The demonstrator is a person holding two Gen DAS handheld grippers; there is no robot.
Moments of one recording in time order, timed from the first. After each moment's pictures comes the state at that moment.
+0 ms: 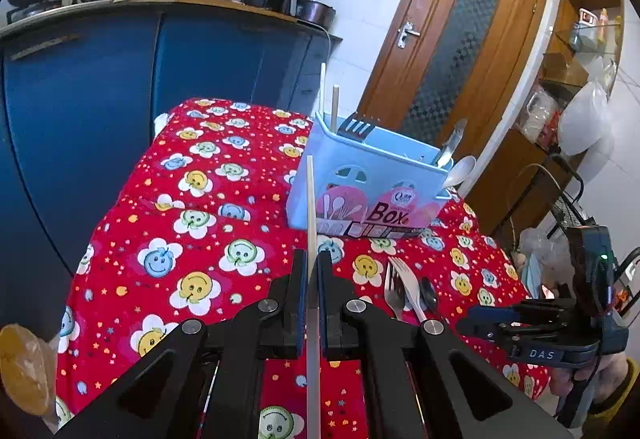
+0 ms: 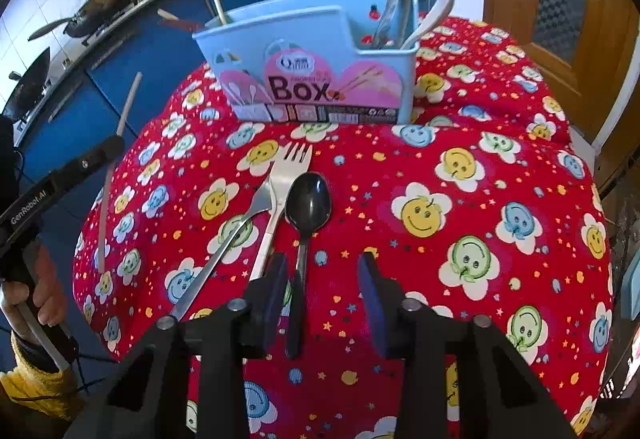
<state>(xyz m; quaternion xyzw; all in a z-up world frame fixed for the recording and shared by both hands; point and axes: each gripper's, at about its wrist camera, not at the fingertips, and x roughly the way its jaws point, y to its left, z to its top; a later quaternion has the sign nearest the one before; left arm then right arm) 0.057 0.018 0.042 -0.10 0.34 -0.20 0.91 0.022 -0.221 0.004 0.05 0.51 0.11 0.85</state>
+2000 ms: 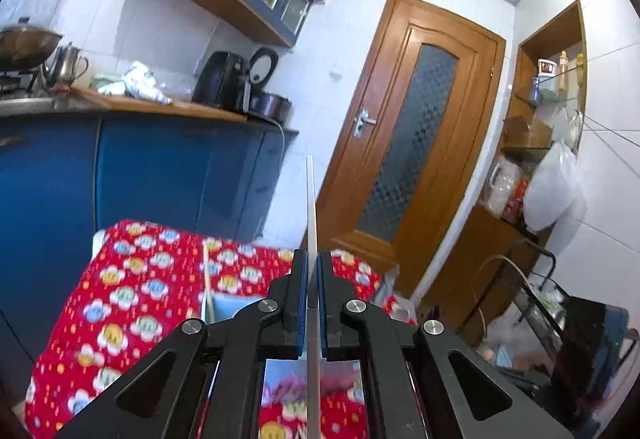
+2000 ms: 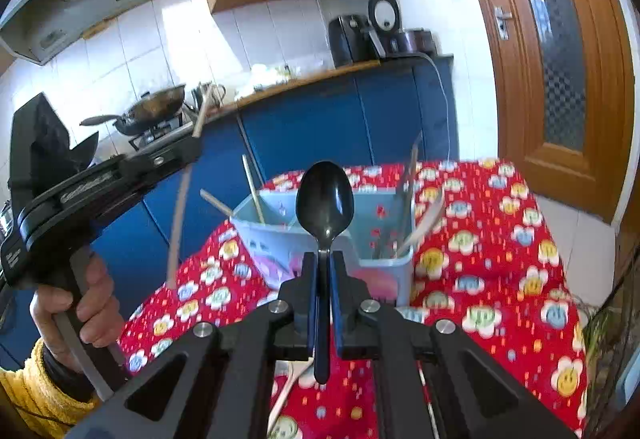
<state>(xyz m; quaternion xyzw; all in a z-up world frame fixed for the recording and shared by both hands) 0.114 -0.057 0.132 -0.13 0.17 -0.24 0.95 0.041 -0.250 0.086 0.09 0.25 0.15 0.95</state>
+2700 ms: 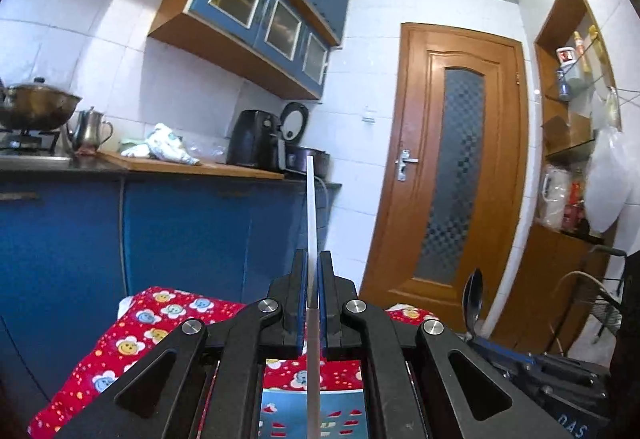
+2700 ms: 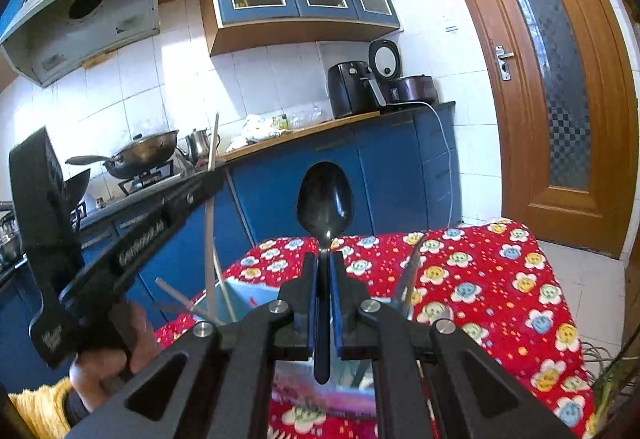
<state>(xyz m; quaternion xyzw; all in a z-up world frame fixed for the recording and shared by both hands) 0.163 -0.090 0.111 -0.08 0.06 -0.14 0.99 0.114 -0.257 0.088 0.11 0.16 0.15 0.97</state>
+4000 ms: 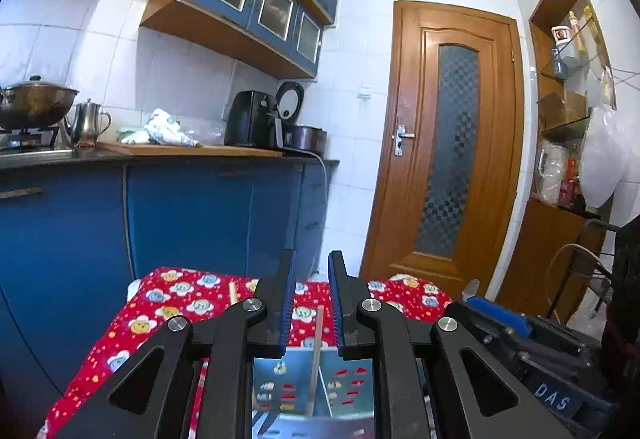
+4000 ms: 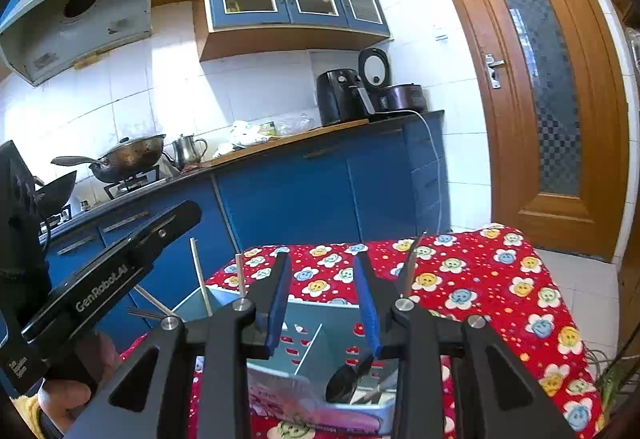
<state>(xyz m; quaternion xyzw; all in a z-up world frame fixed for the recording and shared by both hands) 0.141 -0.085 0.107 -0.06 0.10 -0.15 0.98 0.109 -0.251 0.084 0.10 0.15 0.11 0.98</state>
